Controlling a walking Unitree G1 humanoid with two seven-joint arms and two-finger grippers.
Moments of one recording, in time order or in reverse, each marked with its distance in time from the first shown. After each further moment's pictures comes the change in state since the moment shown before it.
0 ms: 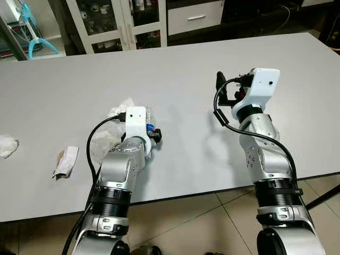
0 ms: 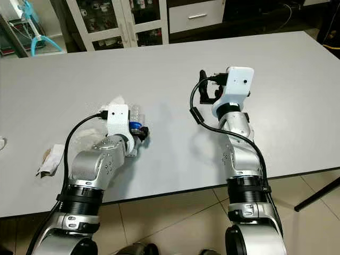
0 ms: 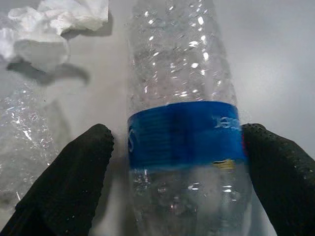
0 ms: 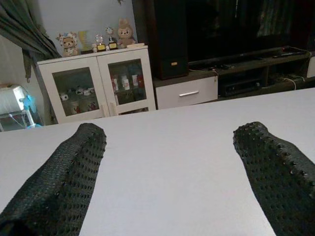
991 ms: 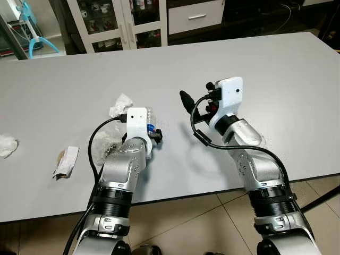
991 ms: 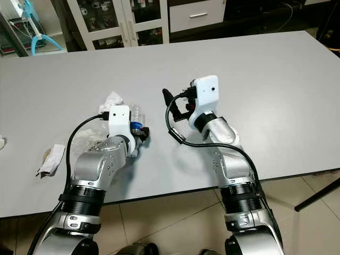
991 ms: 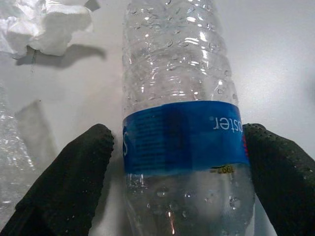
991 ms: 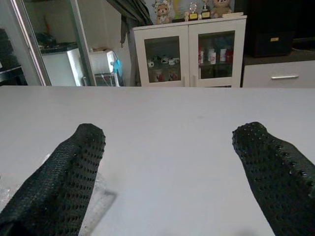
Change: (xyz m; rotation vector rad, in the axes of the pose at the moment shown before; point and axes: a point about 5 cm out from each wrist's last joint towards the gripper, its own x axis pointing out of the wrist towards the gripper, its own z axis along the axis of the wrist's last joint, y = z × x) left arm 0.002 -0.003 -0.002 -0.006 -0.013 -0.006; right arm -0.014 0.044 -0.013 0.014 0.120 0.389
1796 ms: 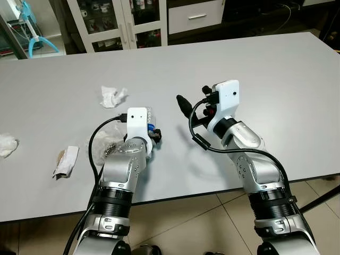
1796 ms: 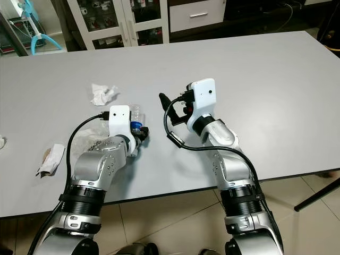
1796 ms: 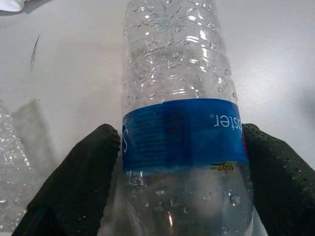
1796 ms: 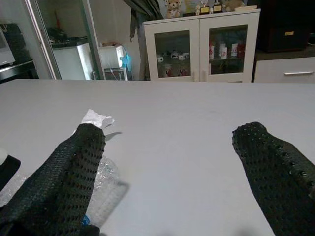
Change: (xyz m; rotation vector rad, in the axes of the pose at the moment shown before) left arm 0.000 0.000 0.000 -0.001 -0.004 -0.001; right arm -0.002 0.005 -0.003 0.006 0.018 0.041
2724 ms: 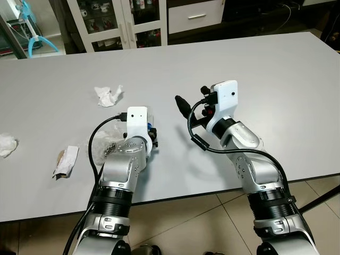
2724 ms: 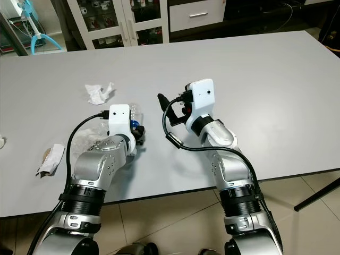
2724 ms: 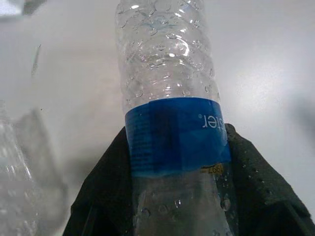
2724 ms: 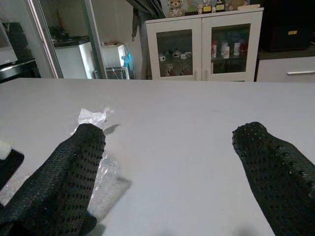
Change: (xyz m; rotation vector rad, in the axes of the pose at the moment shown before) left arm -0.001 -0.002 0.007 0.018 -0.056 -0.008; right arm 0.001 0.003 -0.001 0.001 0.001 0.008
